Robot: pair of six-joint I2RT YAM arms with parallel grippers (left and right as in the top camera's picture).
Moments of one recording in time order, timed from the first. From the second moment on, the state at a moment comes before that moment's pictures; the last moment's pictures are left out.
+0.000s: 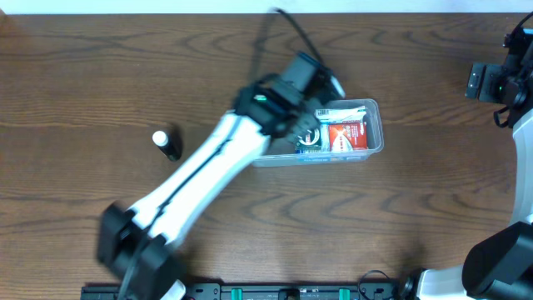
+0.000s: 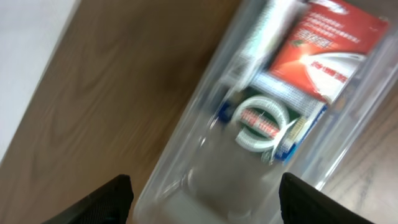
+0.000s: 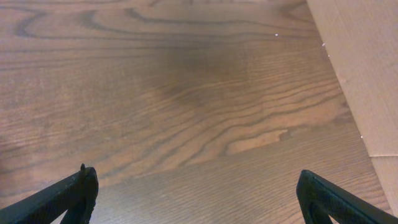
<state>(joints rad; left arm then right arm) -0.66 1.74 1.63 -0.88 -0.12 0.37 -0.35 1.62 1.45 -0.65 0.10 -0.17</state>
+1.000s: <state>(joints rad) 0.06 1.65 1.35 -1.04 -0.09 -0.33 -0.35 1.62 1.45 -0.65 0.10 -0.17</state>
